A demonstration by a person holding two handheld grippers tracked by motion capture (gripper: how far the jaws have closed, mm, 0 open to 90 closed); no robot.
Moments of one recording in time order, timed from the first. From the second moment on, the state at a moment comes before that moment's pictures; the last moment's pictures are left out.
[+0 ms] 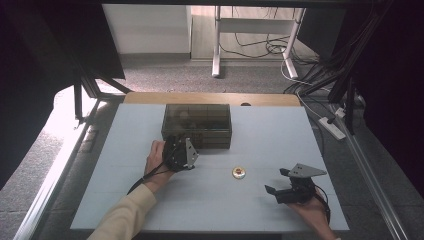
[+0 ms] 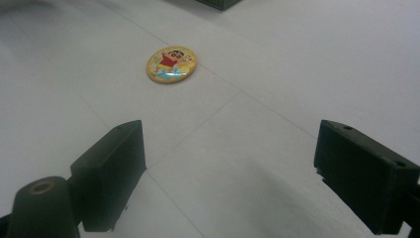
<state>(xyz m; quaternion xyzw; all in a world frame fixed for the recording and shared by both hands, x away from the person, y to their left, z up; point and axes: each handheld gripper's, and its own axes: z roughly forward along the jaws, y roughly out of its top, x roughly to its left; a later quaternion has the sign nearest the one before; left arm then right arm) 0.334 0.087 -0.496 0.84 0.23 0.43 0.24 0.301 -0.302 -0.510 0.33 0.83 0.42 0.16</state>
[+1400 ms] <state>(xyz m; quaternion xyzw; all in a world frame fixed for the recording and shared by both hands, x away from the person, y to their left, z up) 0.340 0.078 -0.504 0.82 0.20 0.49 0.21 0.301 -0.302 -0.509 0.33 0.83 0.42 0.16</state>
